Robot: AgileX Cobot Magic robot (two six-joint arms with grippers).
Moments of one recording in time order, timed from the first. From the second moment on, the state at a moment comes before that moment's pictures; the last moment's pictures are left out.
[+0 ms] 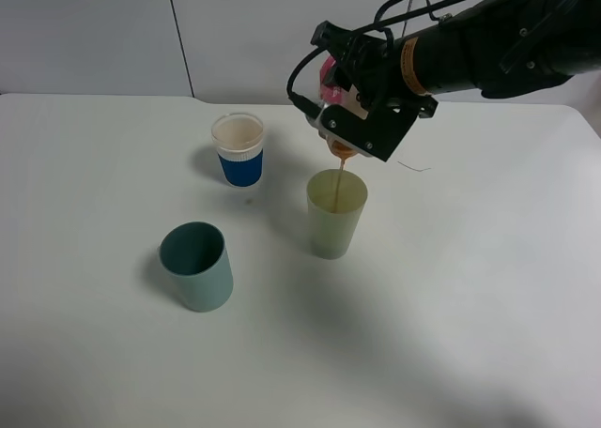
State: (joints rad) left arm -0.03 -0.01 -0.50 0.01 1.05 0.02; right arm 0.54 1.69 -1.00 -1.75 -0.03 -0.68
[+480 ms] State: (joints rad) left arm -0.03 -0.01 -0.50 0.01 1.05 0.02; right arm 0.55 1.69 -1.00 -1.75 -0.03 -0.74
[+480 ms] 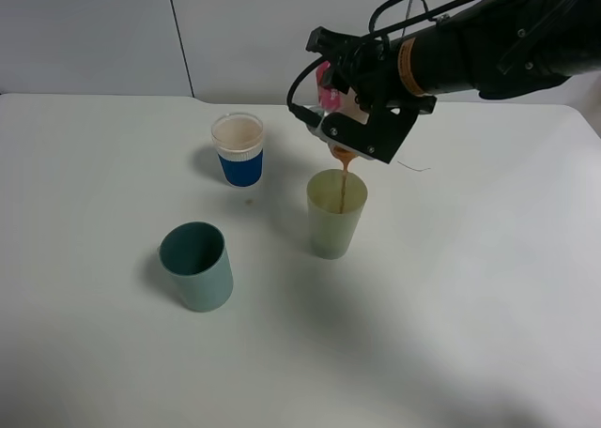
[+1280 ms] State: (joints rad) left arm -0.03 -0.01 -0.50 0.01 1.05 0.02; right arm 0.58 1.69 -1.02 -1.74 0.04 -0.78
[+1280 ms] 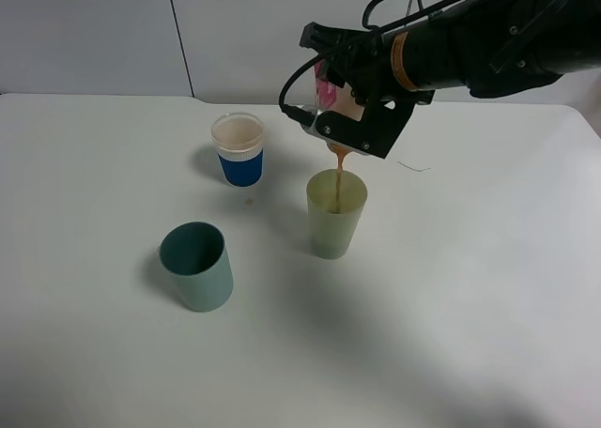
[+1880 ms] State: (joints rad) left arm -0.03 -0.01 -0.50 0.01 1.05 0.02; right arm 0.60 1.69 -1.02 -1.74 0.07 -0.82
